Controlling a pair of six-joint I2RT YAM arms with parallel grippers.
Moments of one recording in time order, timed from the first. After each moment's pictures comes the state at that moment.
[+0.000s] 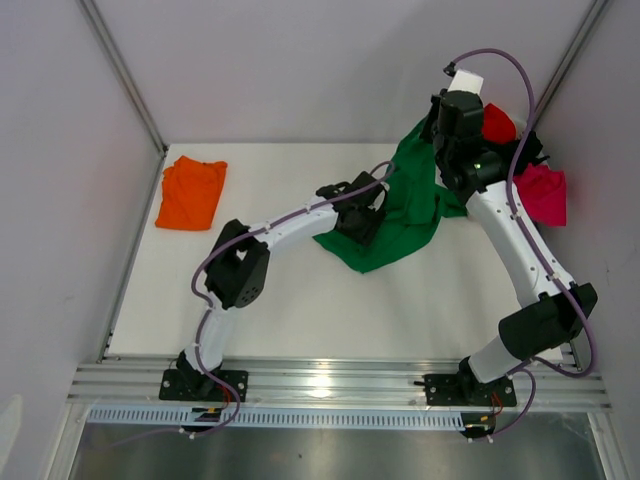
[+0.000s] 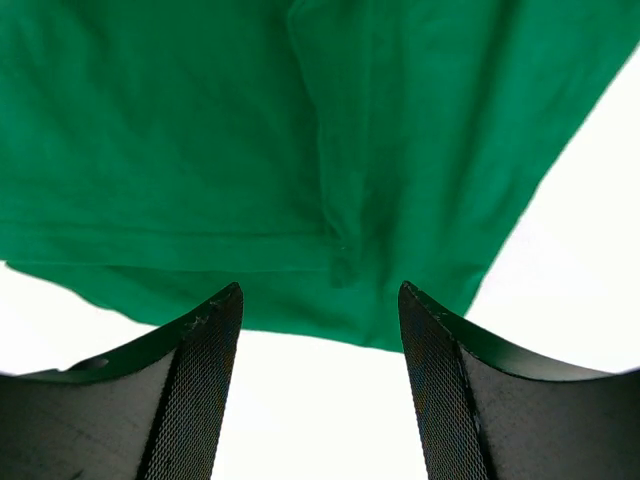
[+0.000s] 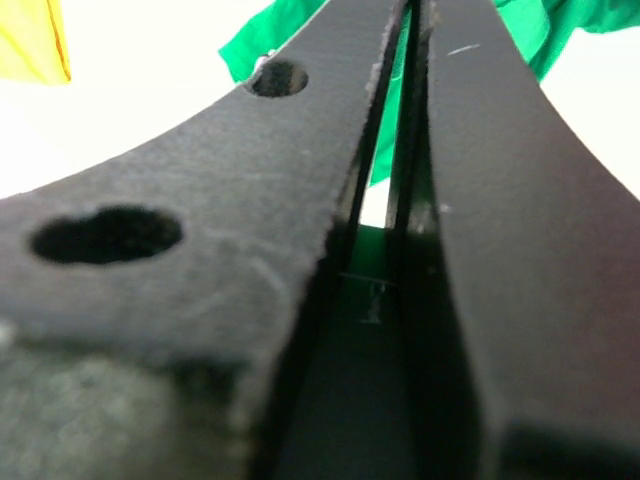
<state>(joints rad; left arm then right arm) -0.80 2.18 1.86 -0.71 -0.10 -0.20 0.37 1.56 1.73 -0.34 0.44 0.25</state>
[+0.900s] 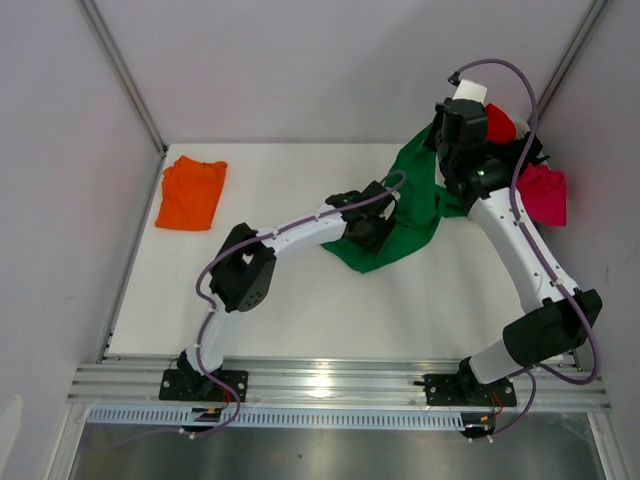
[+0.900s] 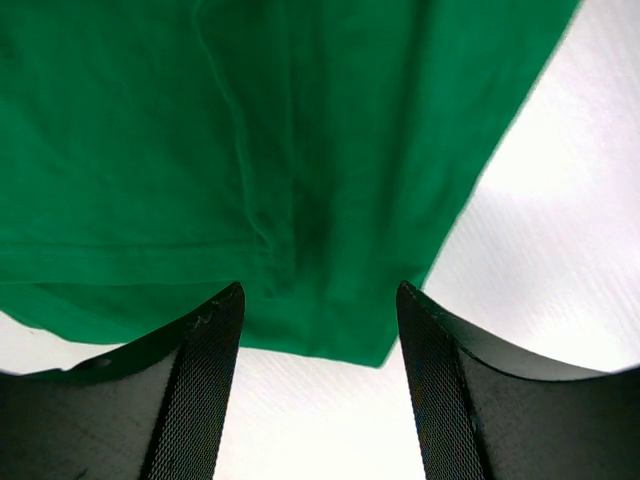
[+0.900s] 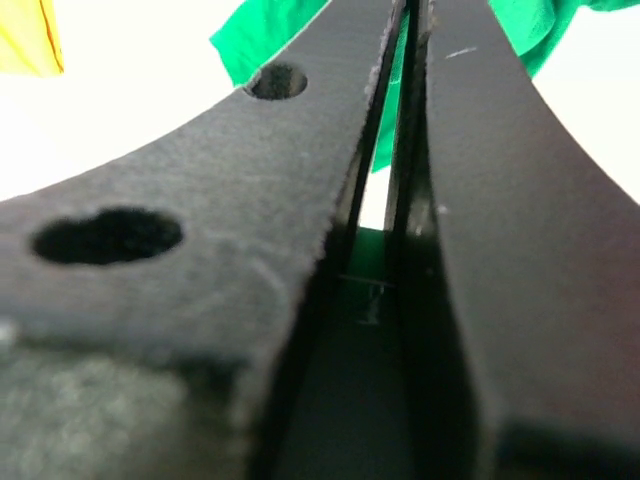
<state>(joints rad) -0.85 2.19 1.85 -0.67 -0.08 -0.22 0.35 1.52 1.65 -0.33 0.42 0.28</state>
